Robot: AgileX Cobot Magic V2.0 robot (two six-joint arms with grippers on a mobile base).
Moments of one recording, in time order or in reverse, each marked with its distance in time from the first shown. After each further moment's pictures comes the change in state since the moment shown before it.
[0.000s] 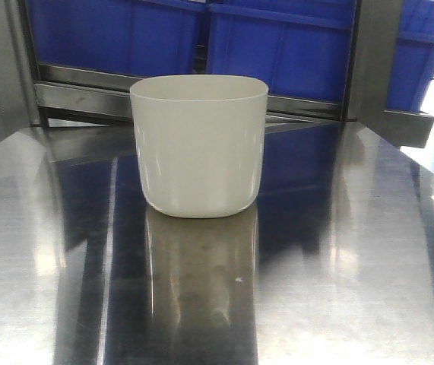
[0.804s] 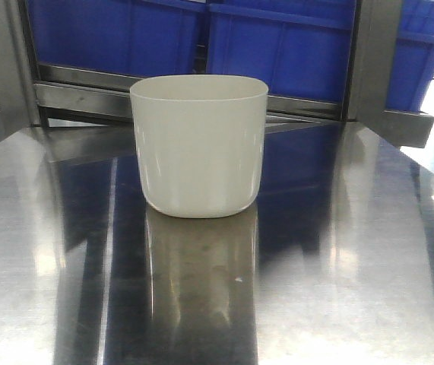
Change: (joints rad) left arm 0.000 0.000 0.000 0.000 0.000 0.000; right arm 0.000 0.000 0.000 0.000 0.000 0.000
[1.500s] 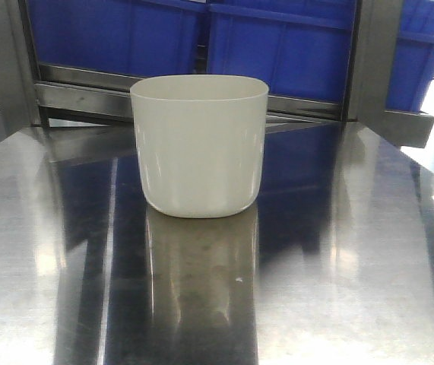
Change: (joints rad) left arm 0.000 0.000 0.000 0.000 0.000 0.000; right arm 0.000 0.000 0.000 0.000 0.000 0.000
